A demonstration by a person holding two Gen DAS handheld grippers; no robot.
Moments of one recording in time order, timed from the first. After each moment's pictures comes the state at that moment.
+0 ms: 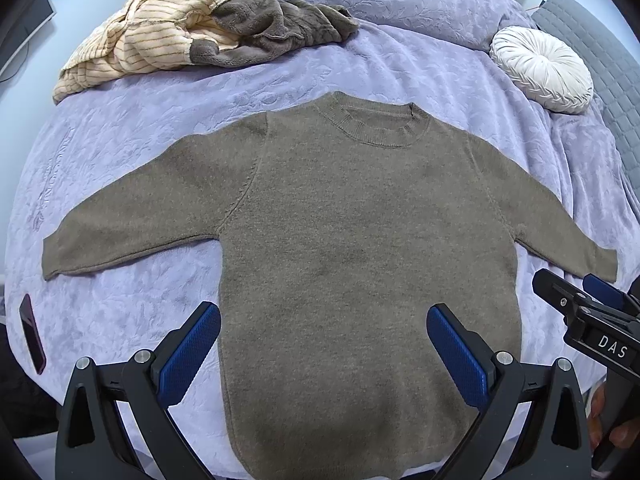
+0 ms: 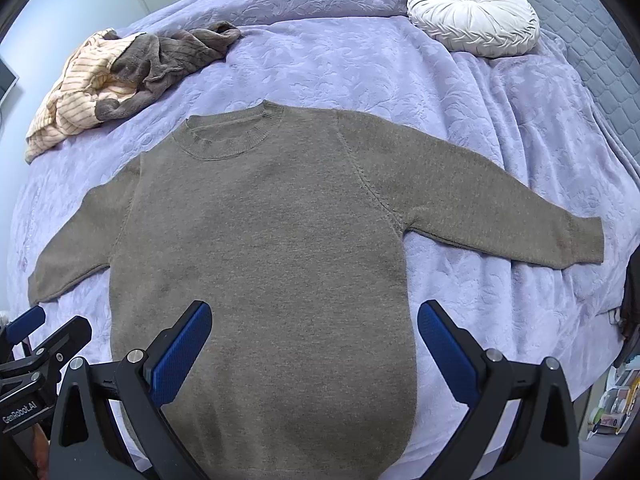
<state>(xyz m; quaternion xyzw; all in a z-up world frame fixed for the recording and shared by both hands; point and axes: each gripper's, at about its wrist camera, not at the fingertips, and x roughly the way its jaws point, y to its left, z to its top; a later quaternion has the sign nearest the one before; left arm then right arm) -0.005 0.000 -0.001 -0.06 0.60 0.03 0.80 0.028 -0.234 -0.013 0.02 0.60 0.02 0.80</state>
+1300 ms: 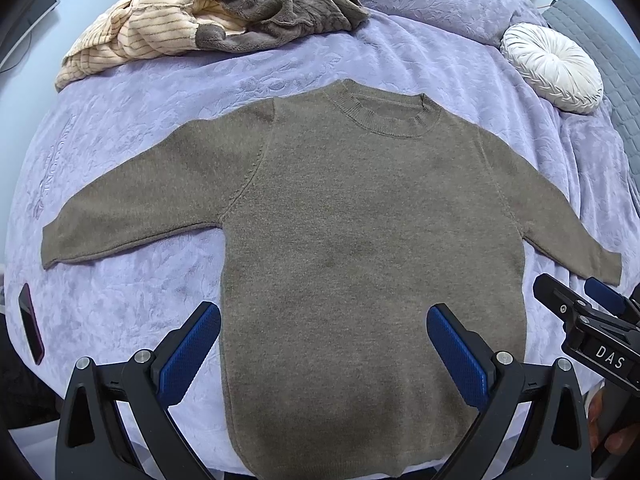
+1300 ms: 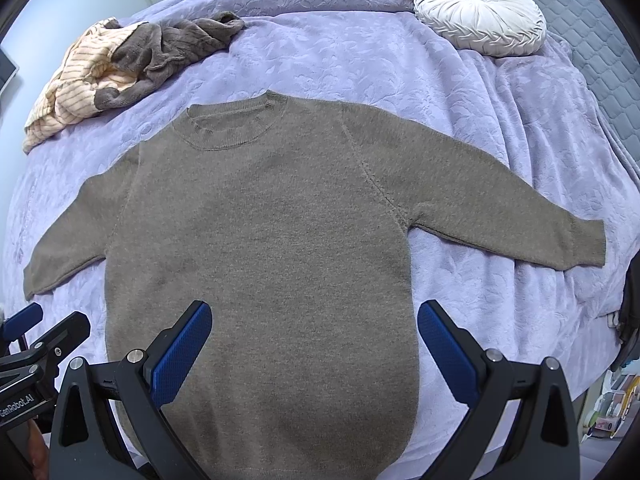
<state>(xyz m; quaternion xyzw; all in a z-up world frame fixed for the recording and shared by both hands) -0.004 0.003 -0.011 -0.07 0.62 0.04 0.78 0.029 -0.226 -0.021 0.01 0.61 0.02 0.79</state>
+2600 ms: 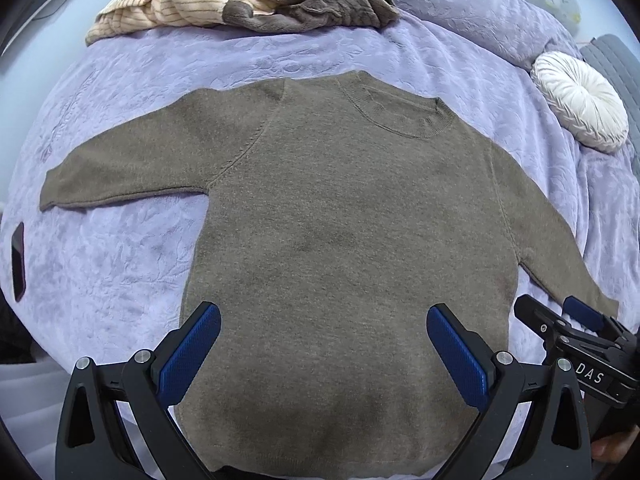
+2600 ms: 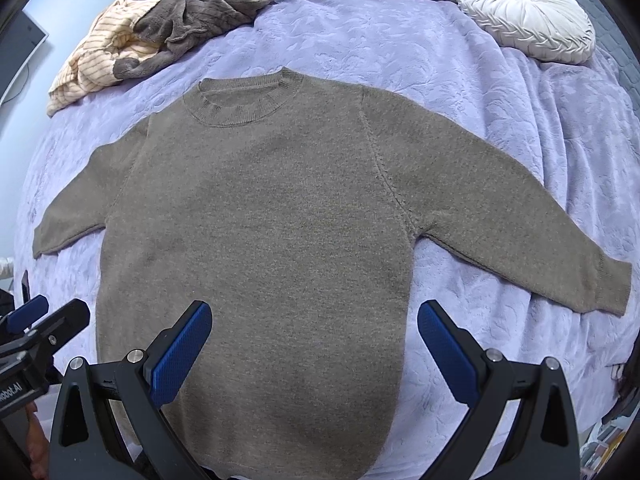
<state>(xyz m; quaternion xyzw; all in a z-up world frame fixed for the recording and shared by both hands) -0.010 -0.021 -0.025 -0.14 0.61 0.10 0.77 0.055 -0.254 -0.049 -0.01 0.63 0.10 0.77</state>
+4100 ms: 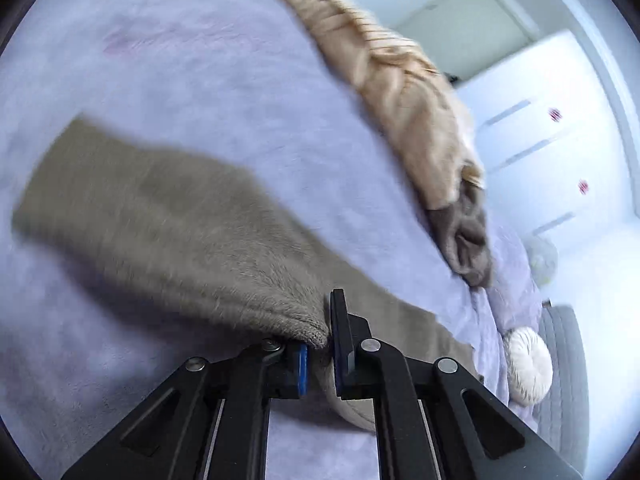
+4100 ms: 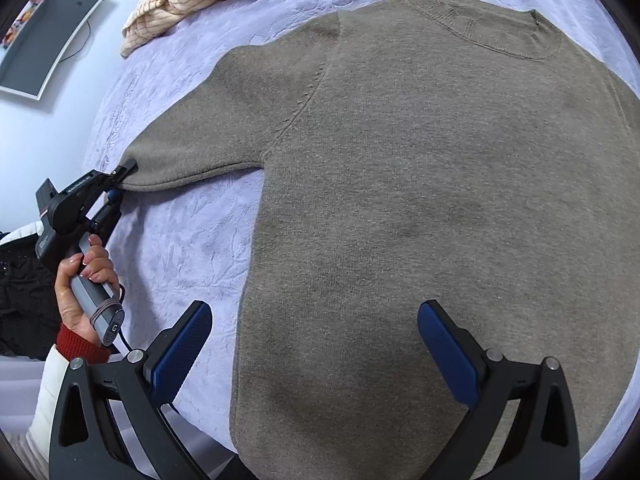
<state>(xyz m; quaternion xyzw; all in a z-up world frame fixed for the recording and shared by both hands) -0.042 0.368 -0.132 -0.45 0.32 0.11 0.83 0.020 -0.032 -0.117 0.04 0.68 0.25 0.69</state>
